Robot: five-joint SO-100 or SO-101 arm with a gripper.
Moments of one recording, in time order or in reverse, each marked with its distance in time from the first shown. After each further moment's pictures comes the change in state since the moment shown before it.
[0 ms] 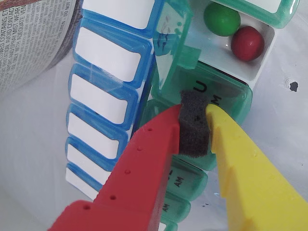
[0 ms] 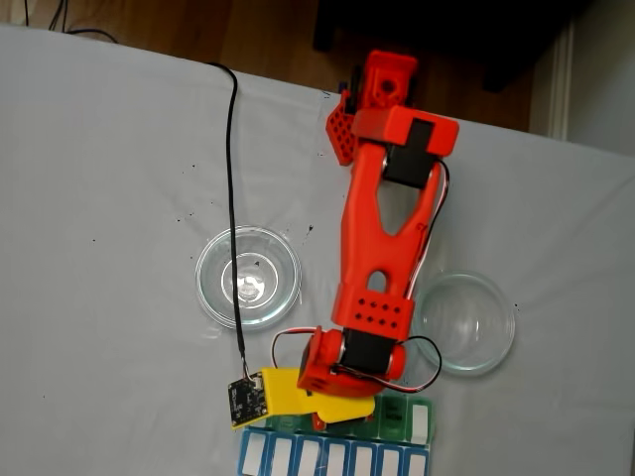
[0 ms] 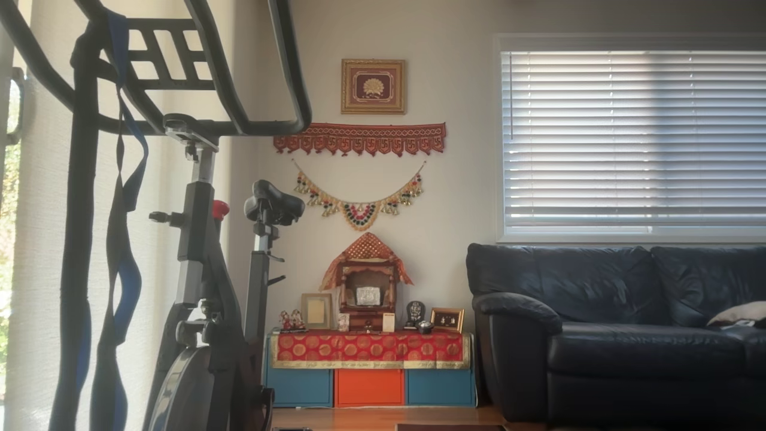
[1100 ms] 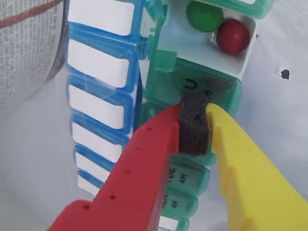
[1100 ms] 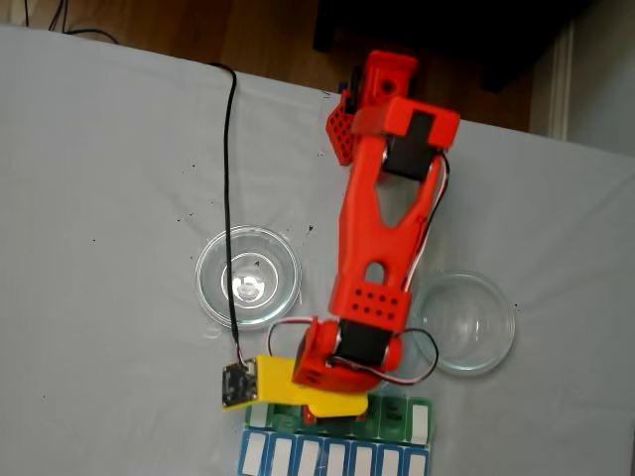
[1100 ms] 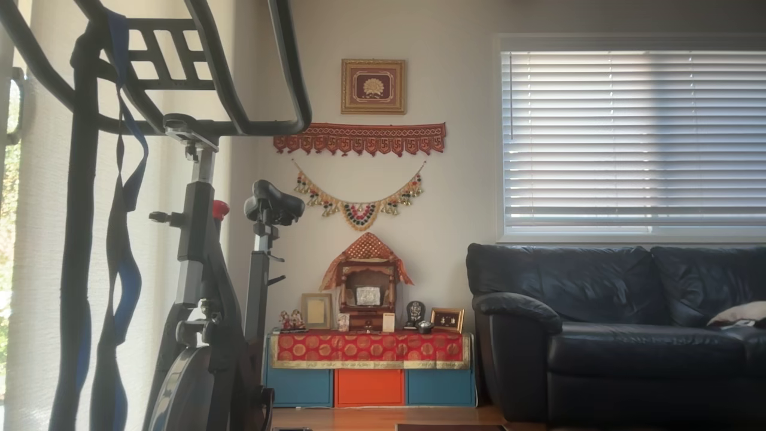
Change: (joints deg) arm 2.3 7.2 6.3 -6.2 7.3
